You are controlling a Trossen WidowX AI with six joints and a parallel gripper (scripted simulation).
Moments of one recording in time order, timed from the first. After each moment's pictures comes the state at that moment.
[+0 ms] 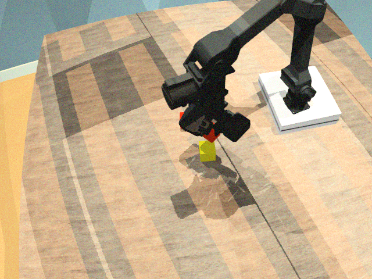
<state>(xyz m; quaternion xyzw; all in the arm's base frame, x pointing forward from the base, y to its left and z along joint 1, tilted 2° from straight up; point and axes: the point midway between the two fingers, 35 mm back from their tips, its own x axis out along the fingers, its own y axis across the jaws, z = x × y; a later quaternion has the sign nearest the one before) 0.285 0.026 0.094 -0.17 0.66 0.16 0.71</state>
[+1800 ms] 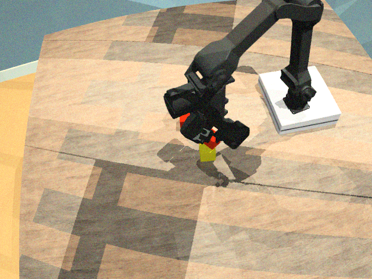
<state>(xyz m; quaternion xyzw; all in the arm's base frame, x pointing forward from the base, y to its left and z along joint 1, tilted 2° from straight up) 0.285 0.027 0.066 -0.17 0.66 0.16 0.71</state>
